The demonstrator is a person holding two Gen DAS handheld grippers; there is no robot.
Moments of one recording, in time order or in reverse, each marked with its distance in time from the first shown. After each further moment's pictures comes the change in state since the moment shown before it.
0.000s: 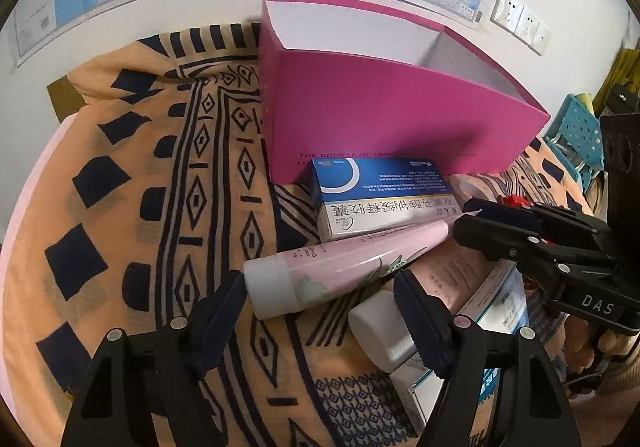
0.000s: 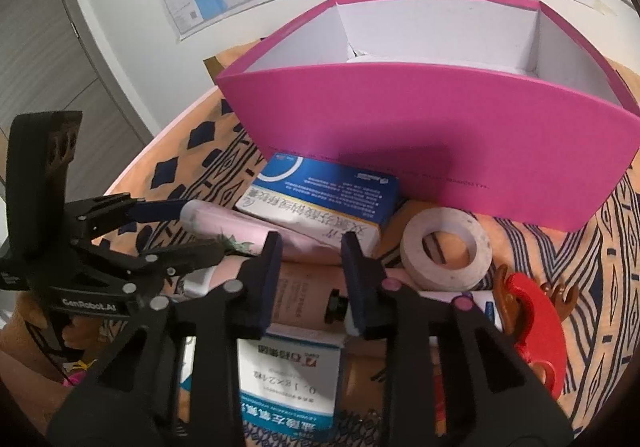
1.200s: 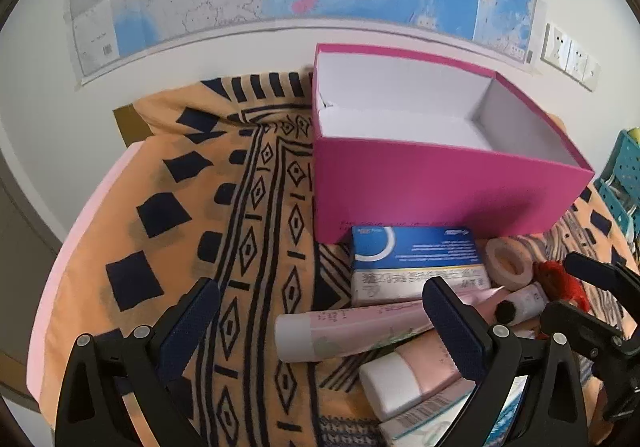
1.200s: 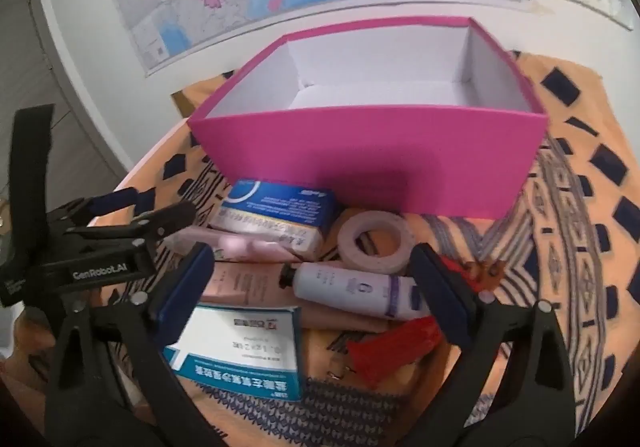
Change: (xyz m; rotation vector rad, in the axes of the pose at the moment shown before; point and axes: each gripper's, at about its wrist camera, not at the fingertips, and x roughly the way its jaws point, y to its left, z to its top) left arm -0.015 -0.014 0.025 -0.075 -0.126 0.261; right arm -0.045 -0.003 -0.001 0.088 -0.076 -0.105
